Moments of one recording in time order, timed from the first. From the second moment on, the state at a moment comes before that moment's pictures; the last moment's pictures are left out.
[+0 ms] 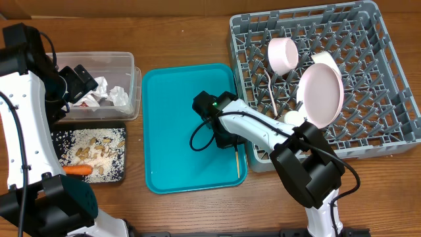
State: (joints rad) left arm 0.34 1.76 1.82 -1.43 0.08 -0.42; right arm 0.73 2.10 1.48 -1.10 0.26 0.55
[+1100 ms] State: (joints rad) left arm 0.34 1.76 1.82 -1.43 0.08 -0.42; right arm 0.73 2.07 1.51 -1.06 0.10 0.53
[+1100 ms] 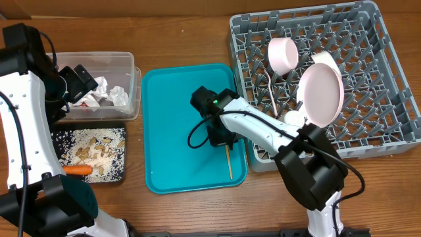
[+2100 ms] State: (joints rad) left arm 0.34 1.76 1.82 -1.43 0.08 -0.42; right arm 0.73 2.06 1.60 -1.05 0.03 0.51
